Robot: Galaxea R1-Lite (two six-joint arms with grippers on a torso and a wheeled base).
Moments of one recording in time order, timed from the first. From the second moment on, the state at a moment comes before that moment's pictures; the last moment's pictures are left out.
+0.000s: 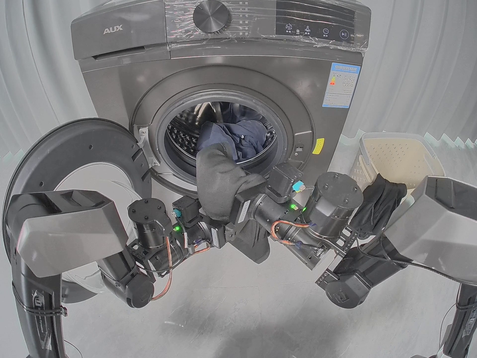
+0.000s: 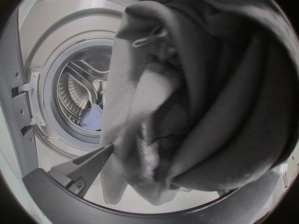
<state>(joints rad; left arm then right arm) -0.51 2.26 -0.73 -1.55 -0.18 -0.04 0.80 2.17 -0.98 -1.44 -0.09 0.10</state>
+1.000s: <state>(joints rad) -0.45 2.30 -0.80 -1.55 -0.13 -0.07 0.78 2.12 -0.75 -1.47 -0.09 0.12</state>
